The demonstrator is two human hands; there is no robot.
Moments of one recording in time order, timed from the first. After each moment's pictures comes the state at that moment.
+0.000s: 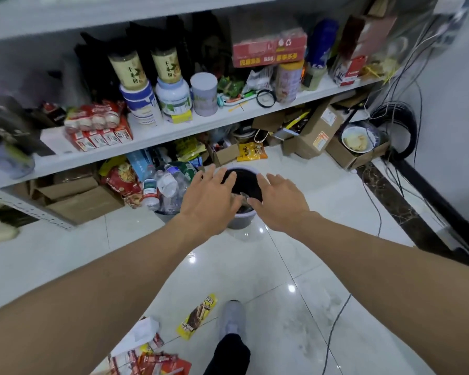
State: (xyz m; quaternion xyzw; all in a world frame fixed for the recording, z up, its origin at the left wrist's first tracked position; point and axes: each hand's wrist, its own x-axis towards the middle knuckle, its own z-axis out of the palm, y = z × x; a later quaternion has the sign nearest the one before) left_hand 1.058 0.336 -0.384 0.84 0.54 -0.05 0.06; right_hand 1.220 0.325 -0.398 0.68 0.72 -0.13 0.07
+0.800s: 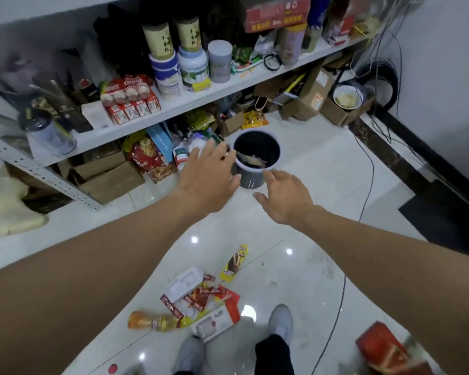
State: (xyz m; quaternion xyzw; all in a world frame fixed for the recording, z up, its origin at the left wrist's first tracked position) left_hand 0.858 0.242 -0.339 0.89 0.45 -0.06 0.01; right_hand 1.028 0.180 -0.372 0.73 0.66 -0.16 0.09
